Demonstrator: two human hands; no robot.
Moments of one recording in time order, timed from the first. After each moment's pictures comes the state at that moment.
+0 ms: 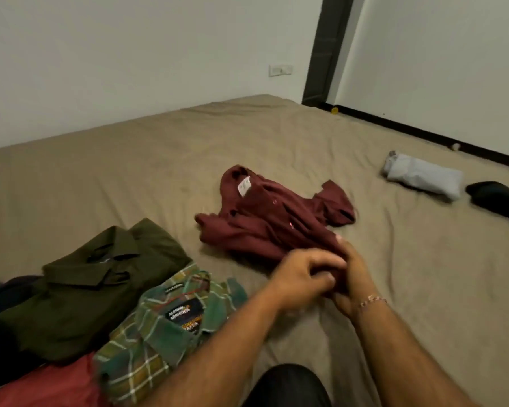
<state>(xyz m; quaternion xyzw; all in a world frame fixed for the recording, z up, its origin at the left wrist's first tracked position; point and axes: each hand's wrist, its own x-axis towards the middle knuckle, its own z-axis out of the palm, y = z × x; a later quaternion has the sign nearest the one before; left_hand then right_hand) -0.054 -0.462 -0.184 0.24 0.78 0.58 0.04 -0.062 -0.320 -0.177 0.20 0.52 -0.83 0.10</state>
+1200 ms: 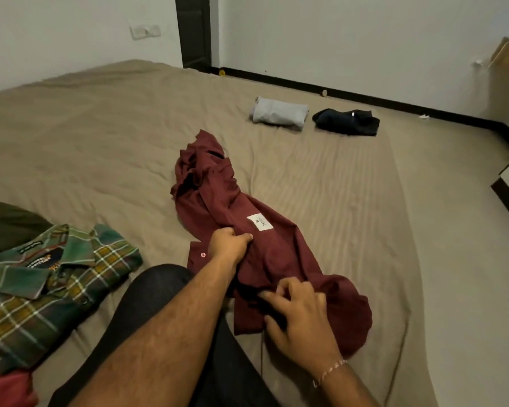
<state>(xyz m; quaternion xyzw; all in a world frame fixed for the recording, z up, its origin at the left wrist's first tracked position) 0.062 -0.292 -0.247 -0.12 0.77 0.61 0.14 0.258 -0.175 -0.256 -0.02 0.98 -0.16 -0.09</state>
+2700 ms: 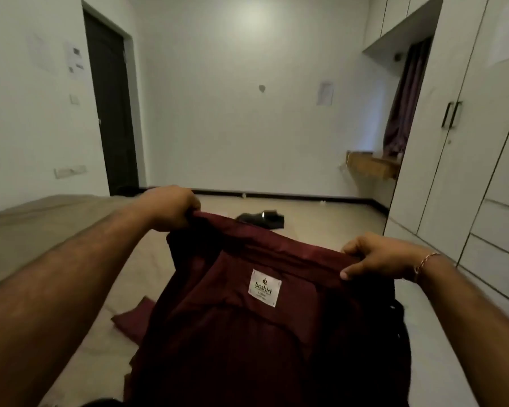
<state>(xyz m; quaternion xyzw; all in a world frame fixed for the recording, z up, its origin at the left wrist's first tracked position) 0.030 -0.282 0.124 0.43 0.90 0.03 -0.10 0.317 0.036 0.082 0.16 0.94 -0.30 0.02</state>
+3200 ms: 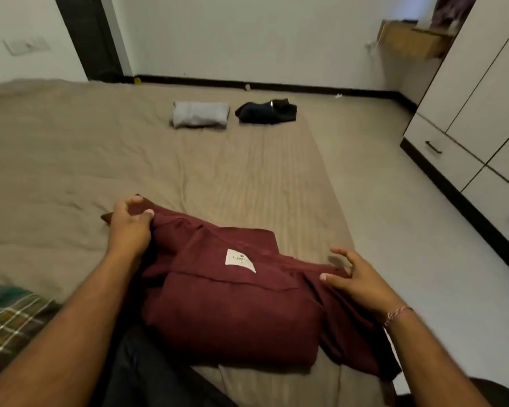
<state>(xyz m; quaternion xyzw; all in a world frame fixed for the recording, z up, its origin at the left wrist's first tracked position) 0.015 -0.311 -0.187 0.00 0.79 0.61 0.02 0.322 0.006 -0.231 0.33 0.77 -0.54 -0.04</state>
